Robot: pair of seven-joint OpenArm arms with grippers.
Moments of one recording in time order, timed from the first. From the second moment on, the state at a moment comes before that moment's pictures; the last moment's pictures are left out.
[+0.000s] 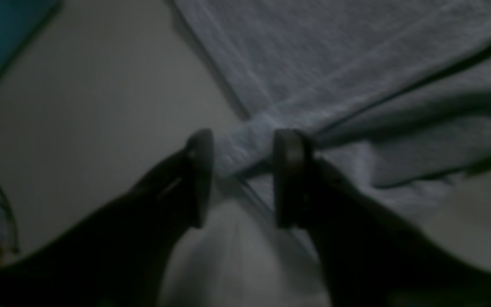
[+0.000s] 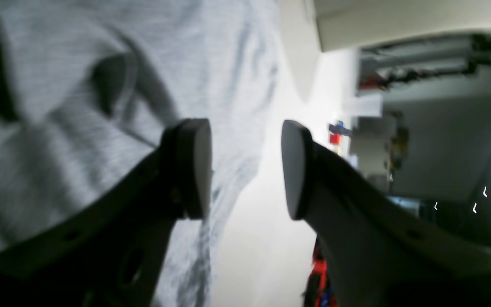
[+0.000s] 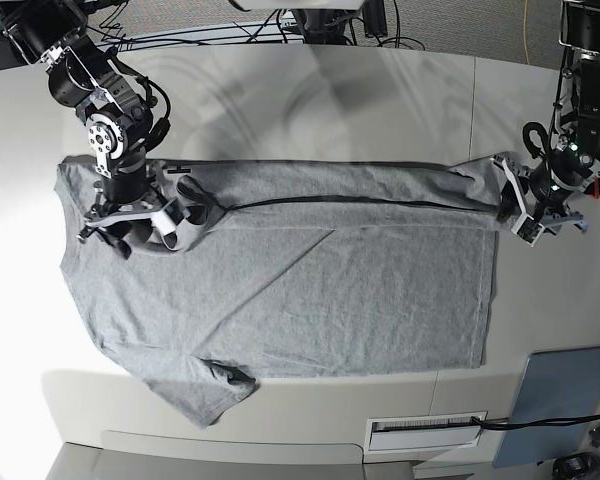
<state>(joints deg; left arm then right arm) 8.3 -35.0 -2.3 88.4 -11.2 -26.8 25.6 -4.2 38.8 -29.9 101.8 -29.9 -9.2 -42.2</state>
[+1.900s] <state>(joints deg) 24.6 -20.2 -15.0 90.2 -25.0 -30.6 30.4 -28.9 26.9 -4.5 100.4 -15.7 -7.8 -39.8</state>
